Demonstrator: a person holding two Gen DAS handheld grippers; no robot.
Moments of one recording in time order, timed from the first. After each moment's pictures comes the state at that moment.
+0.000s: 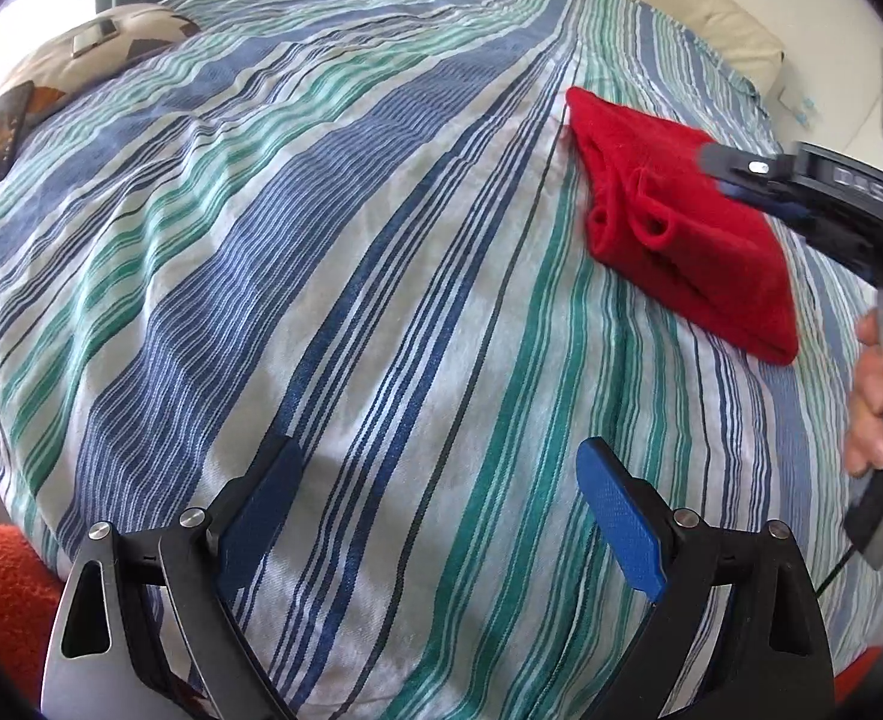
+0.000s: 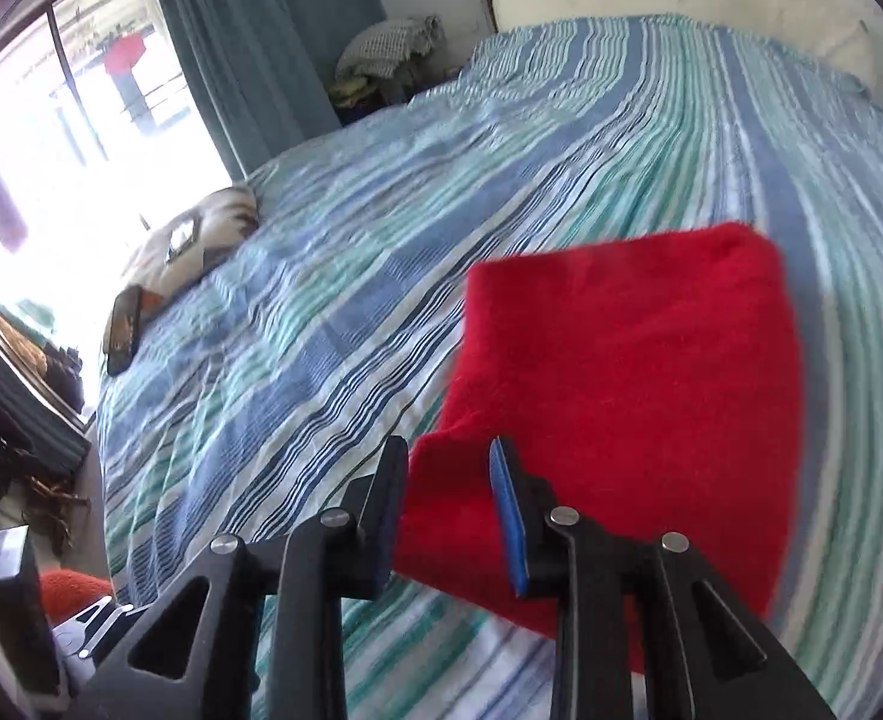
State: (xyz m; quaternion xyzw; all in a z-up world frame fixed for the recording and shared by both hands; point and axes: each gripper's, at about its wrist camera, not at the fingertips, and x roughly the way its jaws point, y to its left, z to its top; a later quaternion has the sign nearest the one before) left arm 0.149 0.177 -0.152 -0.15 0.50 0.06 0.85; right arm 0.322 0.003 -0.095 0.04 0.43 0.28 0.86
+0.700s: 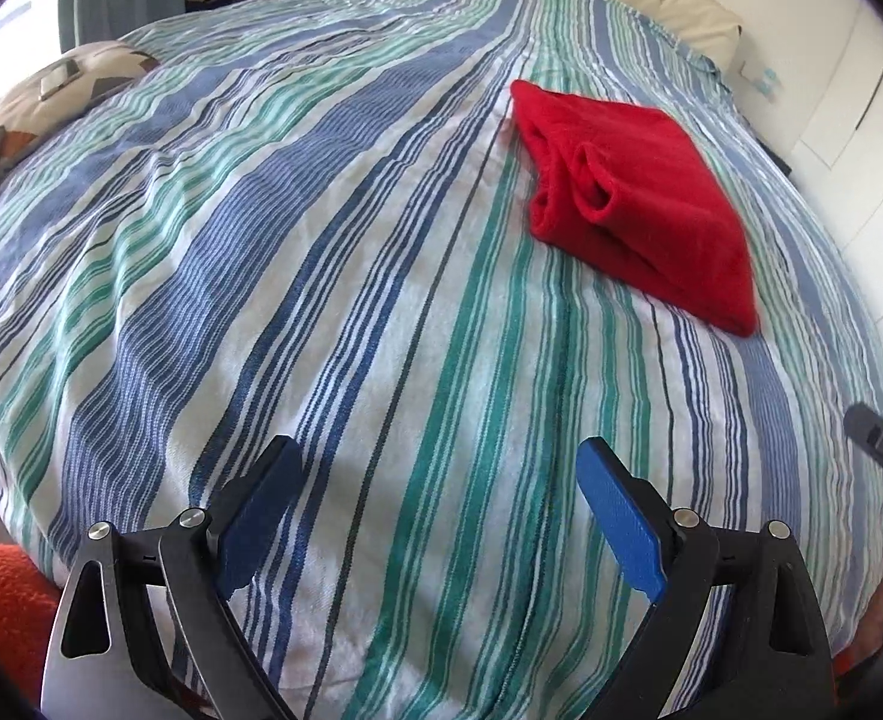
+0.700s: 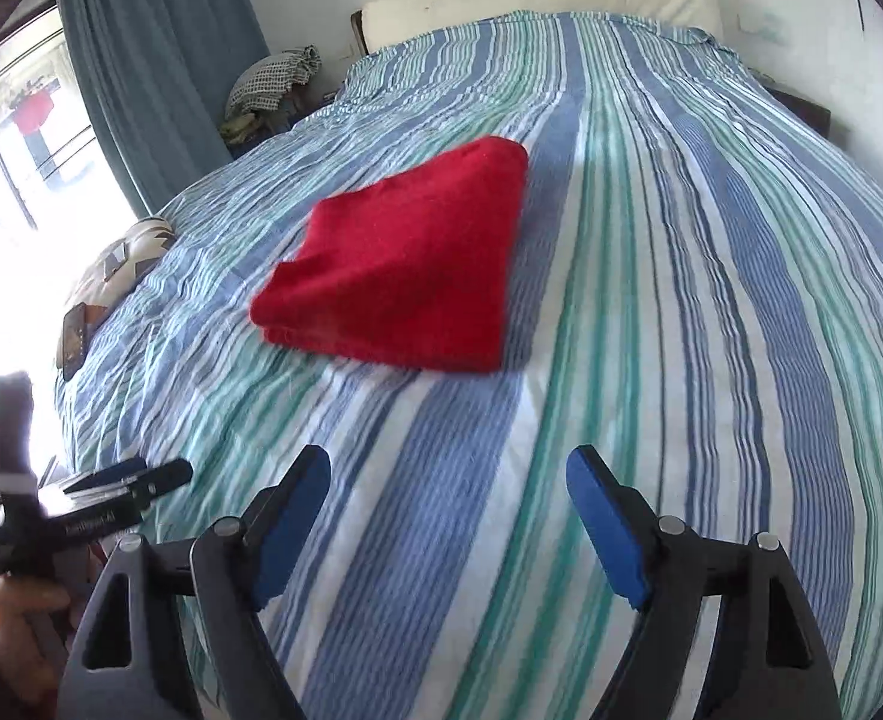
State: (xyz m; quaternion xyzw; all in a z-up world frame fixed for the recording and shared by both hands) left arm 0.141 0.154 -0.146 -0.11 0.48 0.02 0.87; right arm 0.178 -0.117 -0.114 0.08 0.46 0.15 0.87
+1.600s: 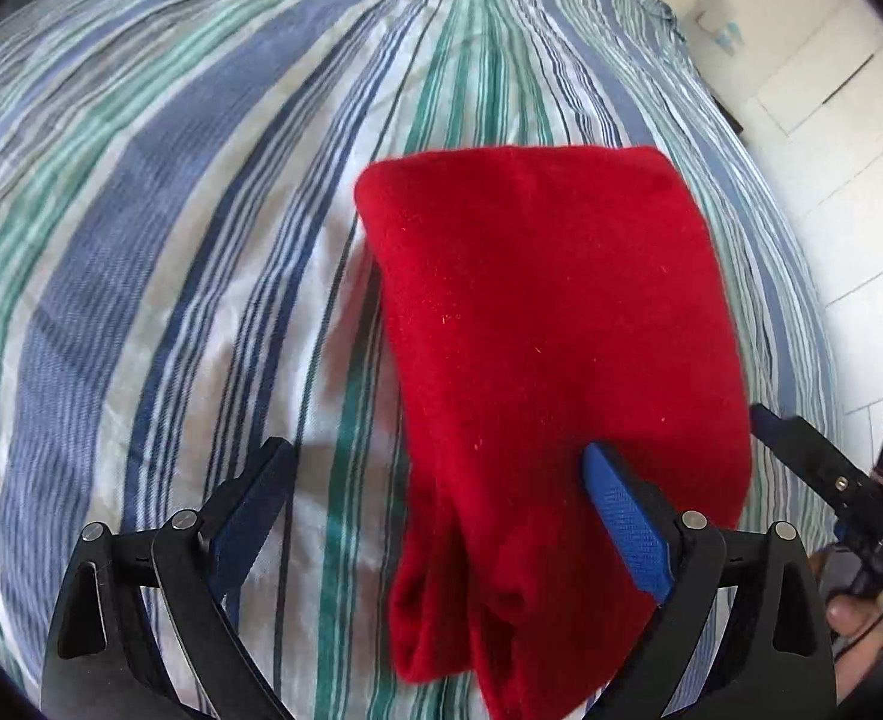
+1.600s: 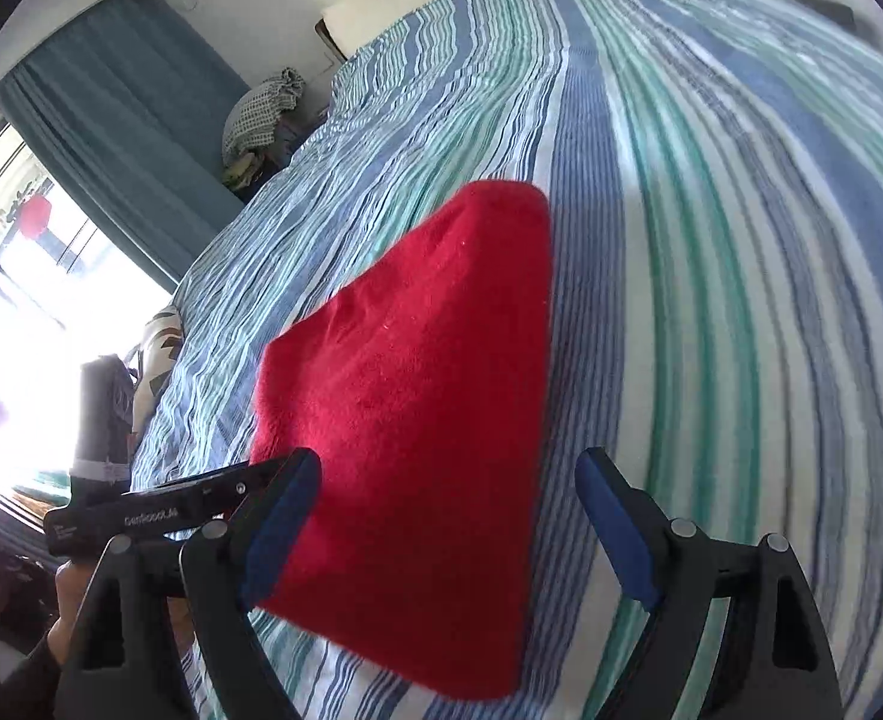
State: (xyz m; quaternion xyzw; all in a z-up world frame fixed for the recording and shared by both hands) left arm 0.376 0.130 -0.163 -0.13 0.57 -0.10 0.81; right arm 0.390 -0.122 -0.152 0.21 0.49 0.21 0.82
